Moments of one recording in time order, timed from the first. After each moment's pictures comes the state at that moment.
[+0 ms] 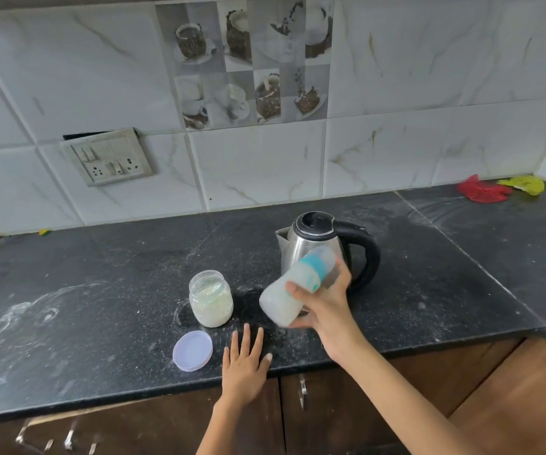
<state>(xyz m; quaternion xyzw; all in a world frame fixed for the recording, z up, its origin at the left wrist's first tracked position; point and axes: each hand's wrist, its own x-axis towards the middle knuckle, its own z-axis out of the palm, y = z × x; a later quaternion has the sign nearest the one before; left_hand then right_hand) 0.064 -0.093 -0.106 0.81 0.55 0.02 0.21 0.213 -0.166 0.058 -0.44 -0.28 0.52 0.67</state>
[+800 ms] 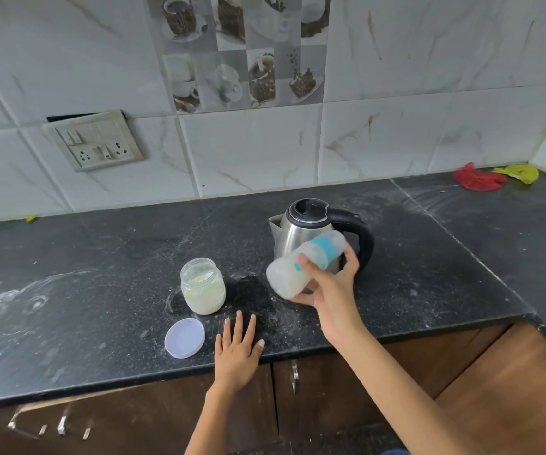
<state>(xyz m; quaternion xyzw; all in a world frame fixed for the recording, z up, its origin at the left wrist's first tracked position) 0.065 -0.093 -0.107 0.80 0.56 0.02 0.21 0.221 -0.164 0.056 -0.43 -0.23 0.49 0.72</state>
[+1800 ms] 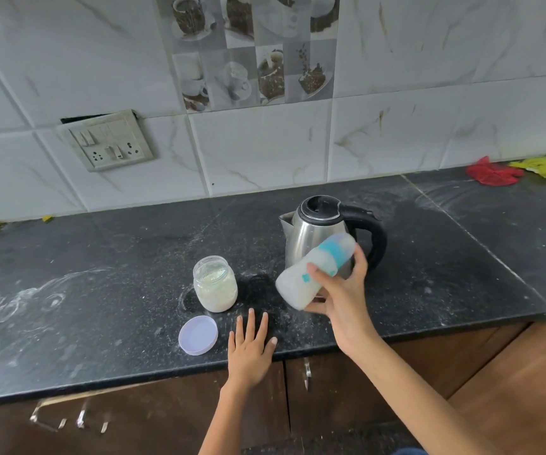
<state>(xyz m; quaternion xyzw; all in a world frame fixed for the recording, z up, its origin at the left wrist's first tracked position) 0.065 -0.095 -0.104 0.81 0.56 0.02 0.20 0.219 -0.172 0.050 -0.46 -0.25 0.48 0.71</state>
